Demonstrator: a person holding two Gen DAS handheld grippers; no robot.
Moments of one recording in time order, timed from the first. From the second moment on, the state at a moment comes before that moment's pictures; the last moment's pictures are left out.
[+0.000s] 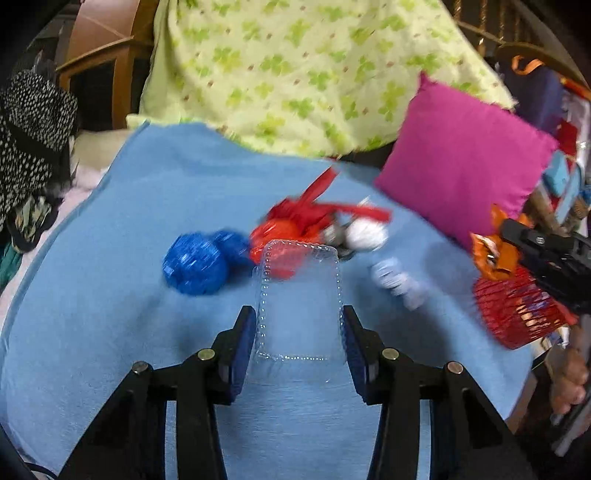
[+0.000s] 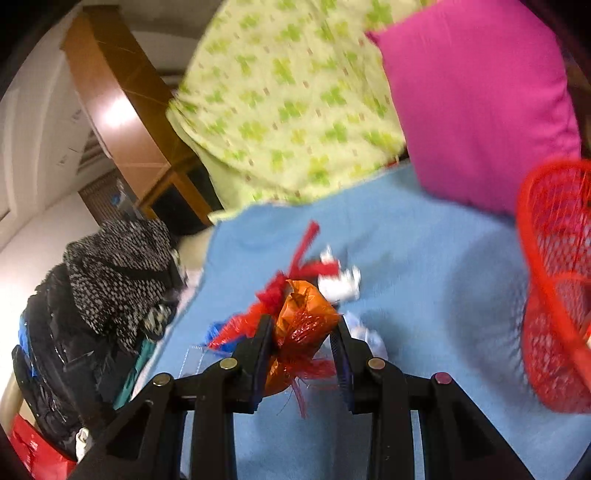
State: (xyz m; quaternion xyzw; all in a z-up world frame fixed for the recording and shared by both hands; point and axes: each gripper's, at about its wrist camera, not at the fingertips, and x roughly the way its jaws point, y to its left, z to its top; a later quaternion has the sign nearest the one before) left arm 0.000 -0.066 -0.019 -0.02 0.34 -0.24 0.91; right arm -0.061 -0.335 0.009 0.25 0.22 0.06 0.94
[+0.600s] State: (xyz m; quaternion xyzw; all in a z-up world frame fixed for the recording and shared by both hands) left arm -0.053 -0.192 0.074 0.07 0.23 -0.30 0.92; right arm -0.150 -0.436 0.049 0.30 0.06 -0.04 0.95
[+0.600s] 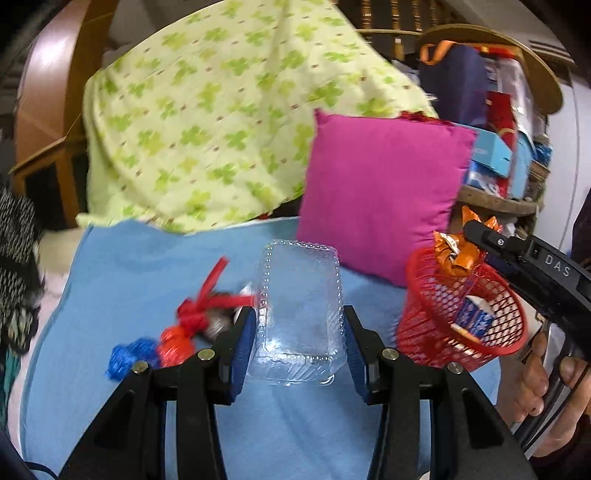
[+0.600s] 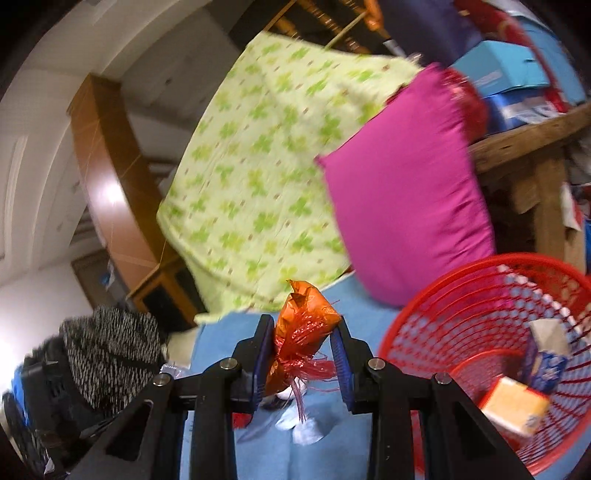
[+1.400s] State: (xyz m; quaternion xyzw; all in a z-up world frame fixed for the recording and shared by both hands) left arm -0.080 -0.360 0.065 0.10 0.29 -0.44 0.84; right arm -0.213 -0.565 0.000 0.44 0.06 -0.15 0.88
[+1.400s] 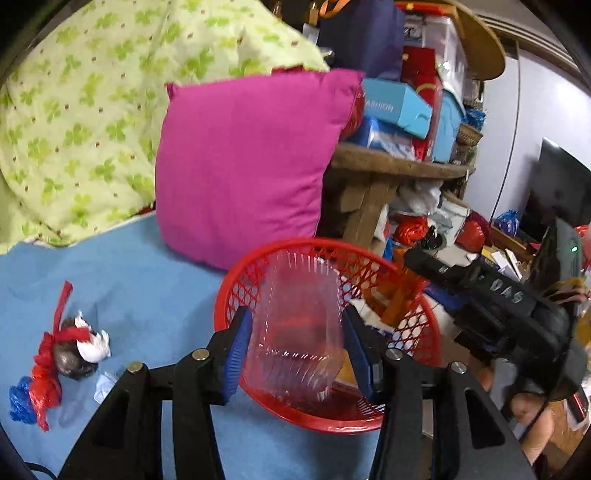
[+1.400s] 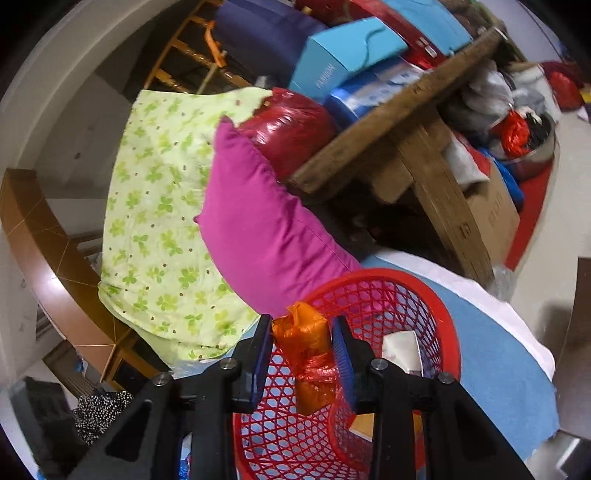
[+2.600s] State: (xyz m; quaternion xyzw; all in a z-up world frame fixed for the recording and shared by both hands) left arm -0.004 -0.143 0.051 0.13 0.23 -0.17 0.95; right arm -0.093 -0.359 0.047 0.28 0.08 -0.02 0.96
